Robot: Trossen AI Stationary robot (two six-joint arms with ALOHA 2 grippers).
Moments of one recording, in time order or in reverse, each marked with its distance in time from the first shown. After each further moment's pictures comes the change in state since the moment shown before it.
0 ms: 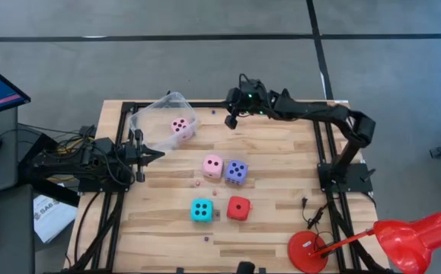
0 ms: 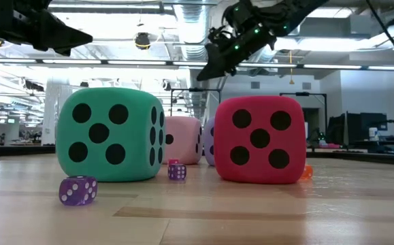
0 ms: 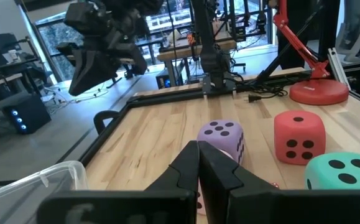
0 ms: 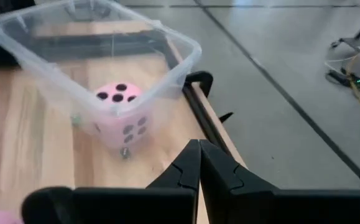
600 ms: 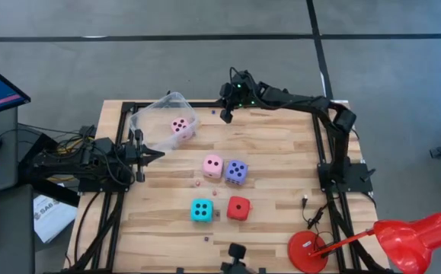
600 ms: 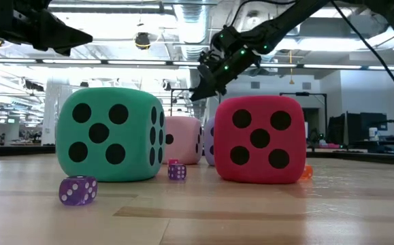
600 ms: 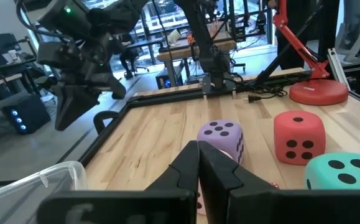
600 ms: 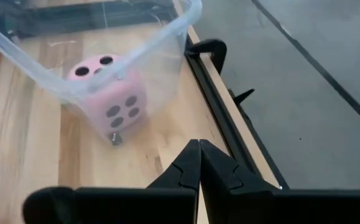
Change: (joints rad) left arm 0.000 0.000 0.000 0.000 0.000 0.000; right arm -0.102 0.213 0.182 -0.097 -0.167 -0.011
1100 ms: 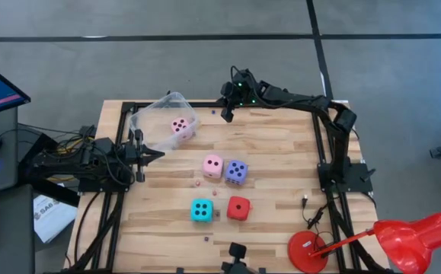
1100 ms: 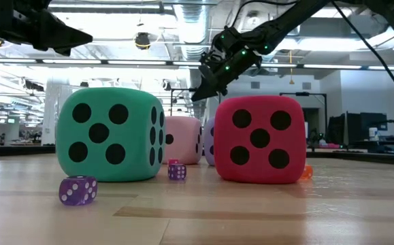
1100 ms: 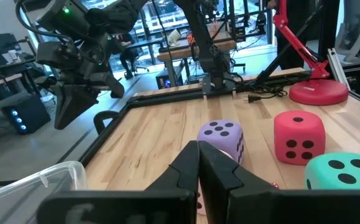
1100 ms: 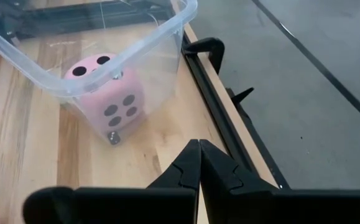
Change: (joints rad) left arm 0.000 0.000 0.000 0.000 0.000 0.000; right arm -0.010 -0.001 0.000 -0.004 -0.013 0.000
